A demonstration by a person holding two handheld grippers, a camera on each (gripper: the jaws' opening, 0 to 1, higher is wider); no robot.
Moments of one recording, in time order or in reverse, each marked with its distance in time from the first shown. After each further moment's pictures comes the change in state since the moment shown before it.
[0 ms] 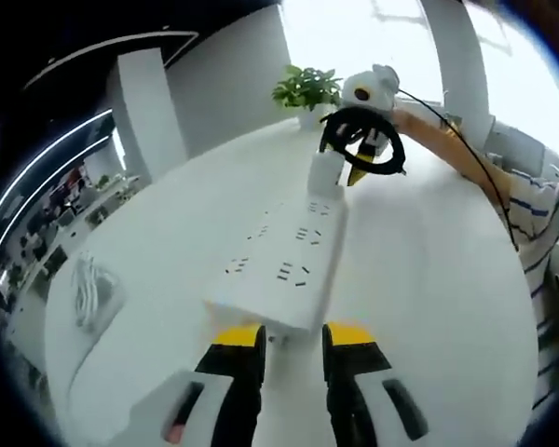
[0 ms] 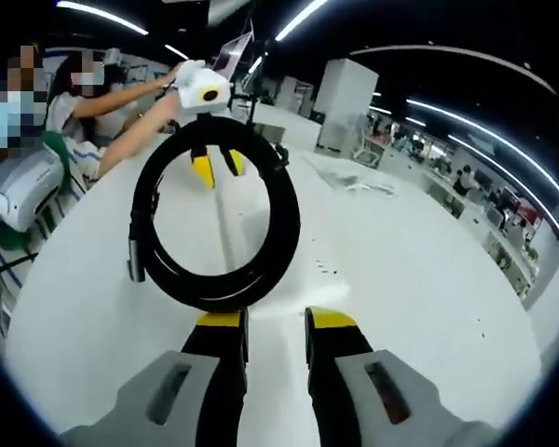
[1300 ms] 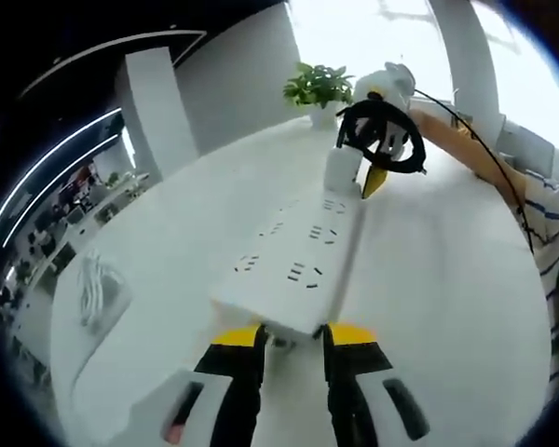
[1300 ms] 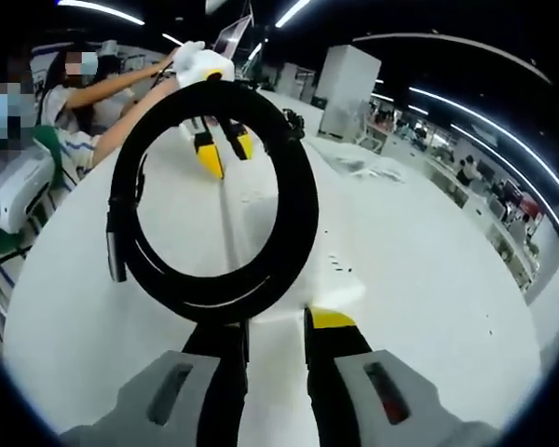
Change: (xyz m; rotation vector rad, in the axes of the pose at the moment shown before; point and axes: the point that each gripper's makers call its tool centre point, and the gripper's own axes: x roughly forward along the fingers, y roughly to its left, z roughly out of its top) left arm 0.010 0.013 0.002 -0.010 0.000 0.052; right arm 0.015 0.002 -0.007 0.010 0.066 0.008
